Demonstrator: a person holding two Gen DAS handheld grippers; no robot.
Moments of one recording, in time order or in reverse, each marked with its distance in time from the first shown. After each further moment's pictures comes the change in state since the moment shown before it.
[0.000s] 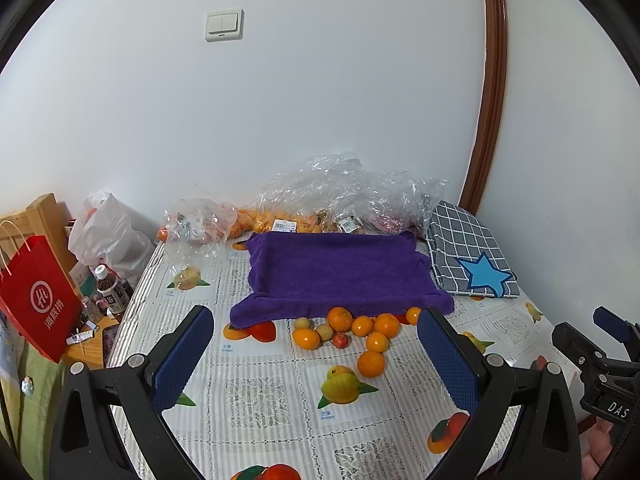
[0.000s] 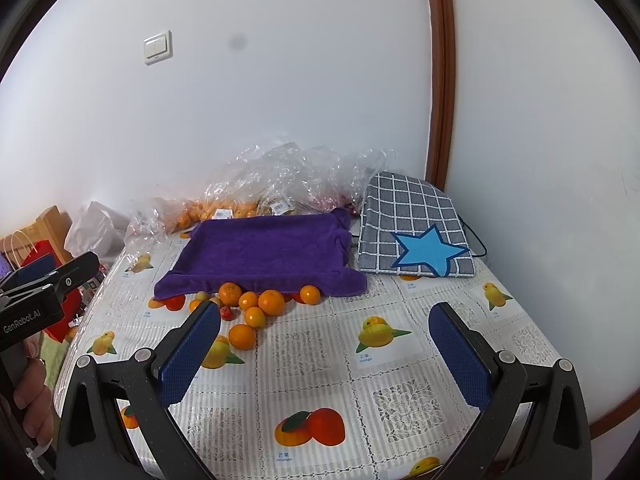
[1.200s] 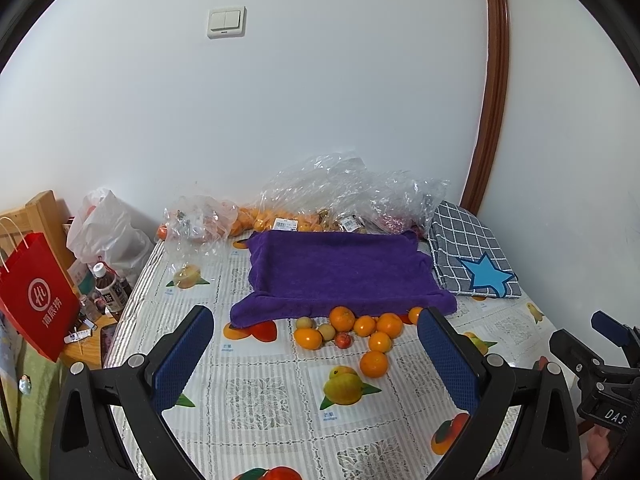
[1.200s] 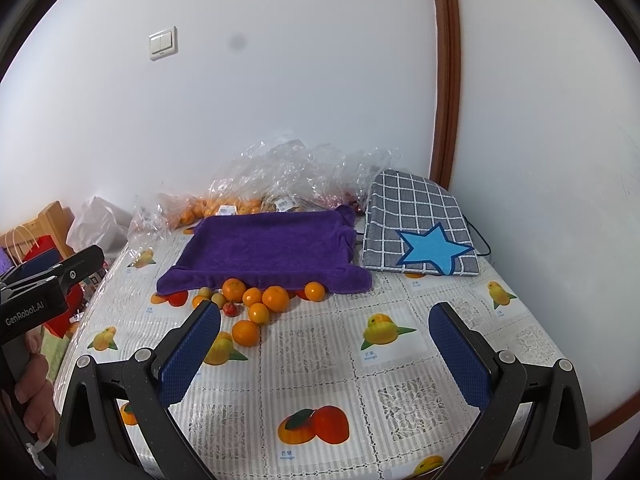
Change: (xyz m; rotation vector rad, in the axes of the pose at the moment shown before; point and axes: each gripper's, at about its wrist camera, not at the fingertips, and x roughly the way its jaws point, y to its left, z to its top) left arm 0.007 0.004 -0.001 -0.010 0.004 0.001; right arm 0.002 0.003 -0.001 -0.011 0.011 0.009
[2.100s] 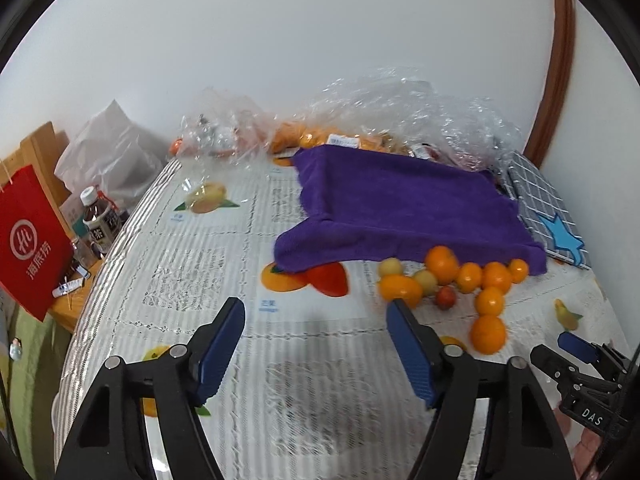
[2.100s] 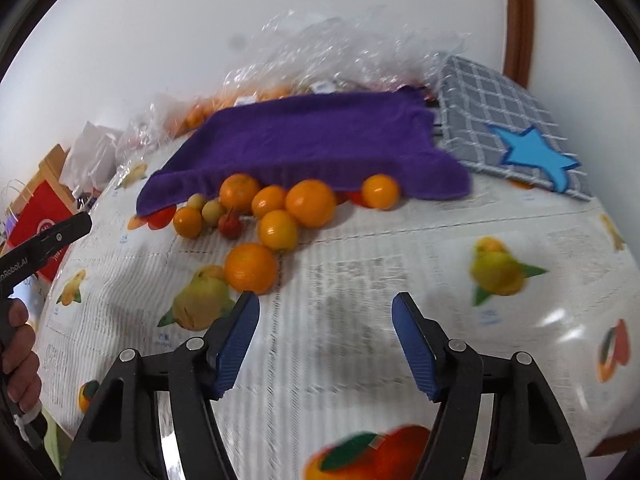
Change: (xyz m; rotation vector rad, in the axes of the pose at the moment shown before) left arm 0.131 0.081 -0.067 -0.076 0.180 0.066; right arm 0.177 0.041 -0.072 -0.021 0.274 0.163
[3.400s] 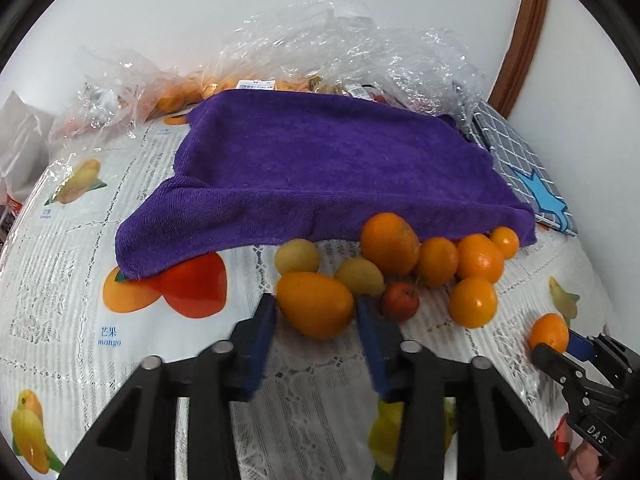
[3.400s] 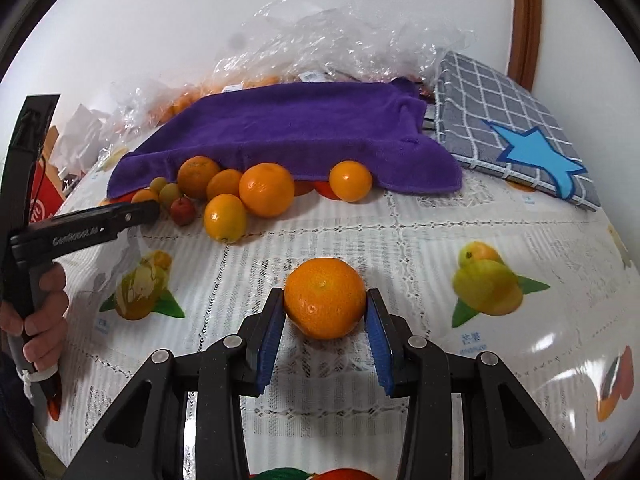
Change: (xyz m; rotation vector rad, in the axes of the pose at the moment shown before) left arm 0.092 -0.069 -0.003 0.081 0.130 -0.179; right arm 0.026 -0.037 -0.003 -0.061 0.002 -0.019
